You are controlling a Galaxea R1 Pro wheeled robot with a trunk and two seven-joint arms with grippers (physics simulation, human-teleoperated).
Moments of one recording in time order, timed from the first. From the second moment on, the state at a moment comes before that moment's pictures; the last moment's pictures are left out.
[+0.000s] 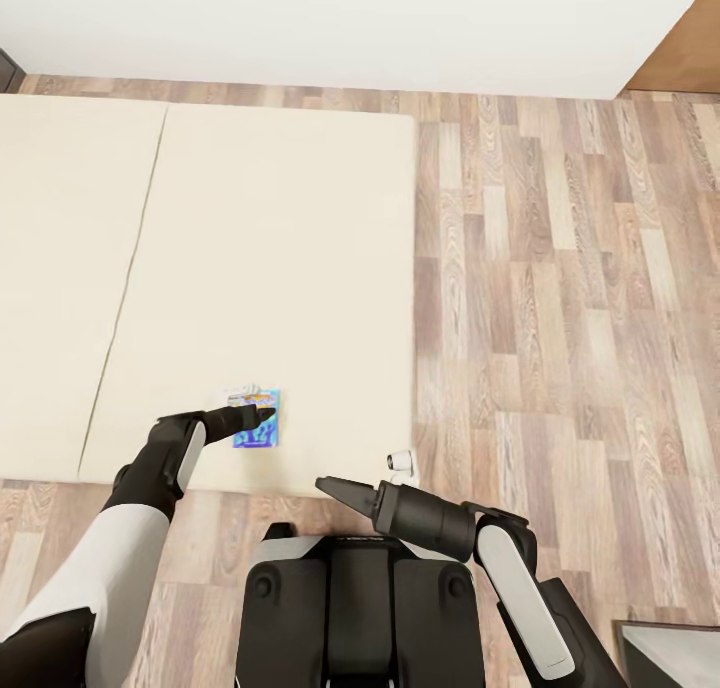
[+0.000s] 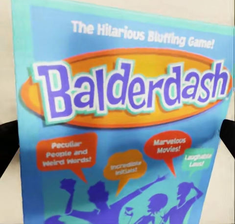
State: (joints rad) left arm -0.86 0.03 0.21 -0.82 -0.05 0.59 -0.34; right arm -0.32 0.03 0.27 -1.59 -0.89 0.85 0.66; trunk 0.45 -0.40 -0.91
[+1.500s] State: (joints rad) left arm -0.86 0.02 0.21 -0.82 -0.05 0.58 -0.34; right arm -0.32 0.03 0.27 -1.59 -0.89 0.85 0.66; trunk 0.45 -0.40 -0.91
